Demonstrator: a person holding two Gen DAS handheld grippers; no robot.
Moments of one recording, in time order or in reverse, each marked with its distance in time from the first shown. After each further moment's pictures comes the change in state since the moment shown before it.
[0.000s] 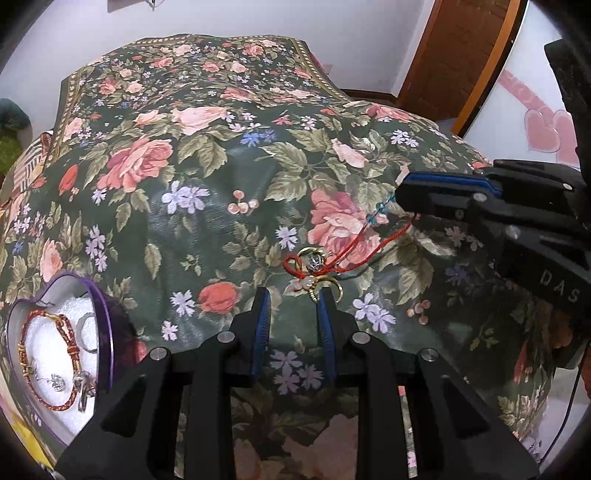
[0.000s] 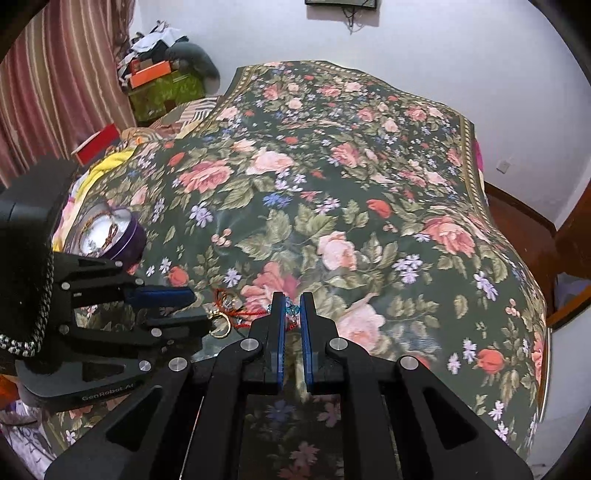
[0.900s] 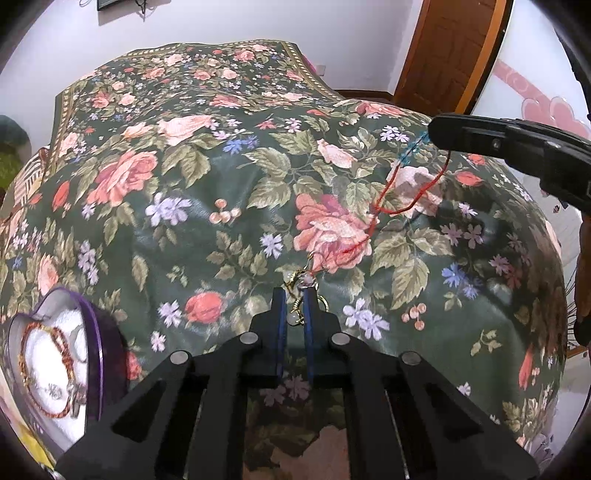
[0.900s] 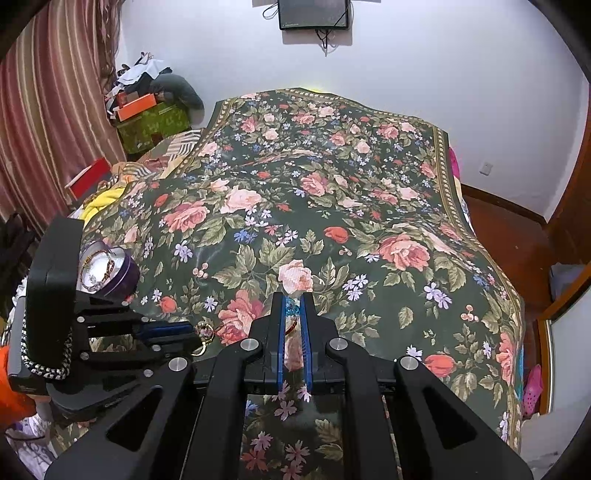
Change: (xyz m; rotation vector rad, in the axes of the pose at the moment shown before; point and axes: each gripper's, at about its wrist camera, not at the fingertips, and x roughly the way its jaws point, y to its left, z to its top) left arm 0.003 -0.010 -0.001 0.041 -0.018 0.024; right arm -0.031 -0.025 0.004 0.063 -0.098 -0.021
